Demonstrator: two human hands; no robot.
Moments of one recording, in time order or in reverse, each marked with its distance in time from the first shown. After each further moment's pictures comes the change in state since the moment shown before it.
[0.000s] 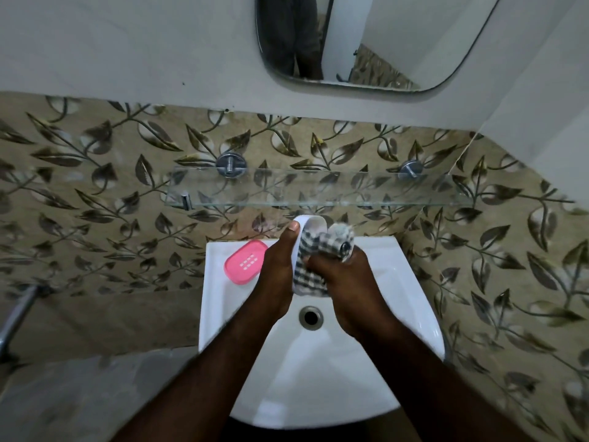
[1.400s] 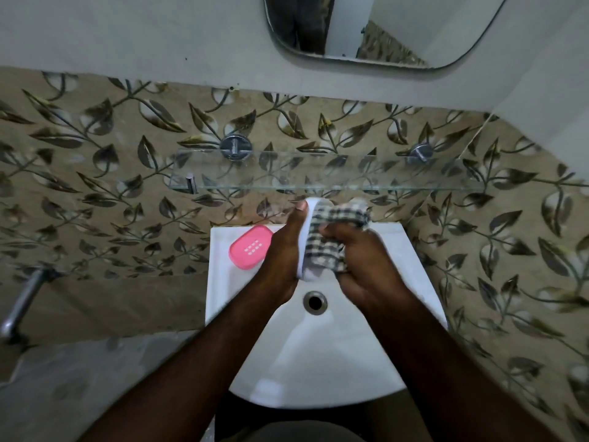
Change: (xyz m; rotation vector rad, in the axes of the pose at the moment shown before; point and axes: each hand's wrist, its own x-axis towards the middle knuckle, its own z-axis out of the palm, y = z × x) left_hand -0.005 0.011 0.002 -0.005 -0.010 -0.116; right_hand 0.015 -0.009 0.007 0.221 0.140 0.232
